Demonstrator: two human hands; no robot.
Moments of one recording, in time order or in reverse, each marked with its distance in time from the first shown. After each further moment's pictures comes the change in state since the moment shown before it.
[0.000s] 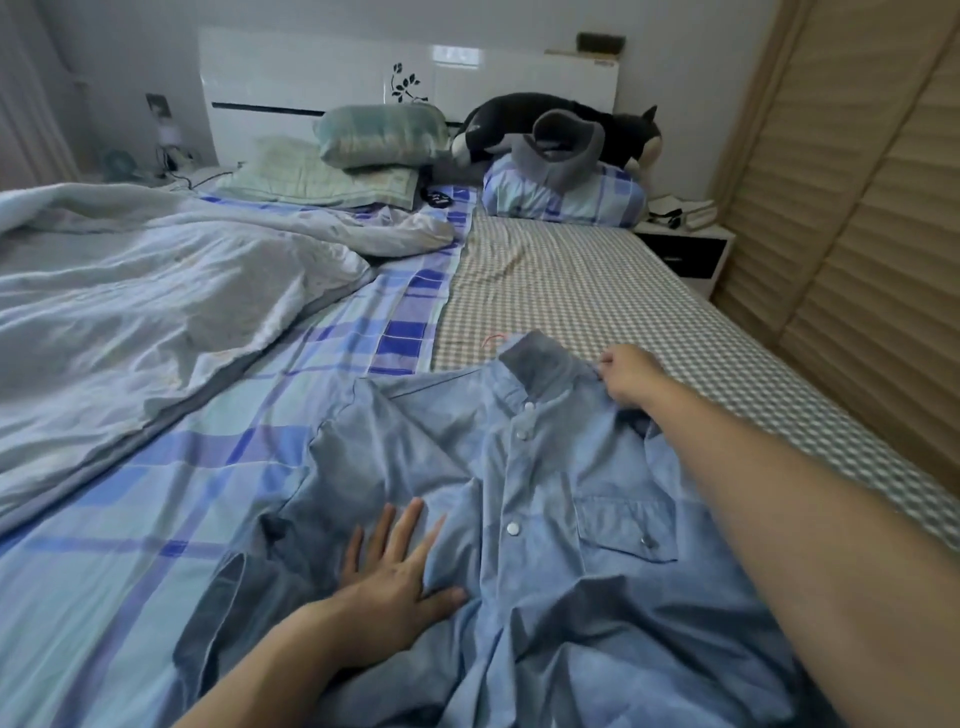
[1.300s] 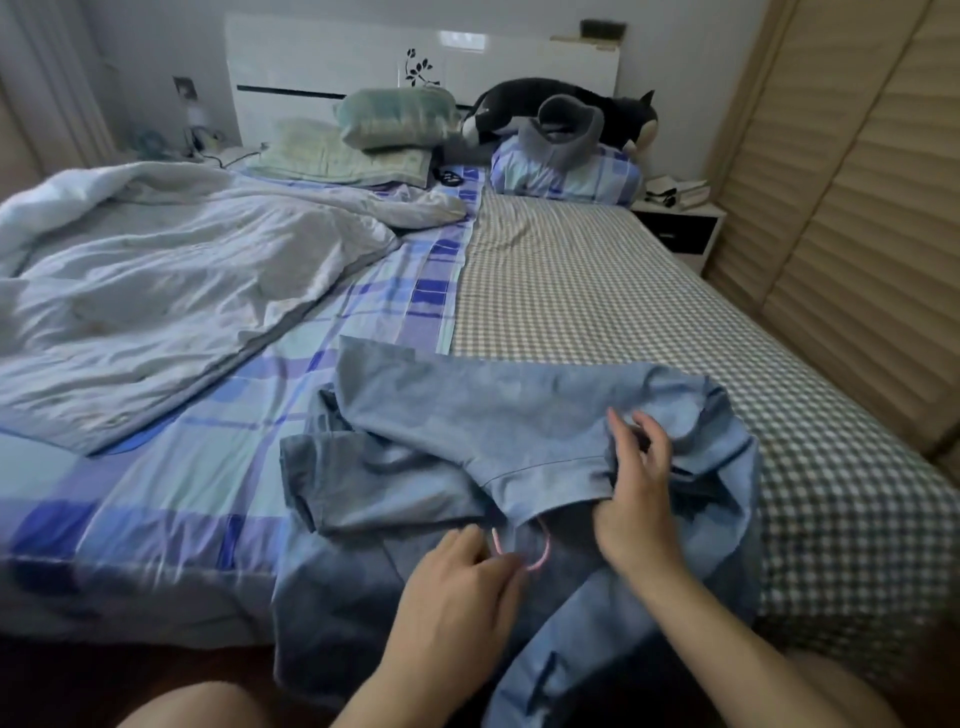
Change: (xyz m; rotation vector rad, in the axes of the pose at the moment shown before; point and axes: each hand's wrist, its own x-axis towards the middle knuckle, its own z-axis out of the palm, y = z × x) left_hand -0.192 0.088 0.080 -0.117 0.827 0.319; right_hand -0.362 0.018 0.058 0.341 0.413 -0.273
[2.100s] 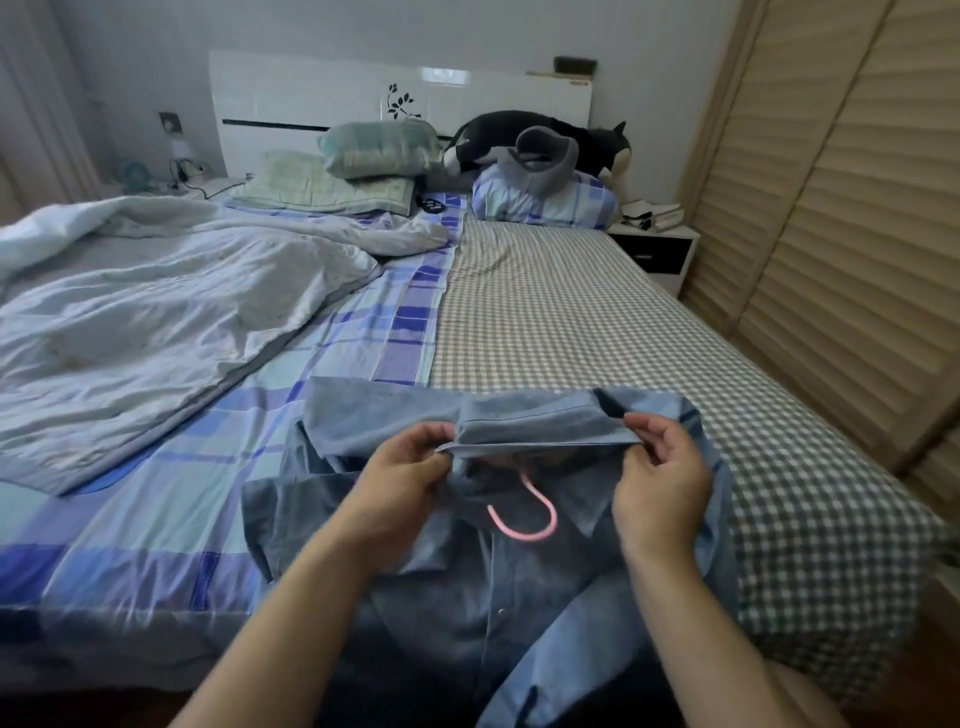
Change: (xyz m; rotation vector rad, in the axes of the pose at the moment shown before) left_hand 0.115 -0.015 -0.056 -1.375 -0.073 -0.660; right_hand 0.039 -0.030 -0.037 0.536 0.420 0.279
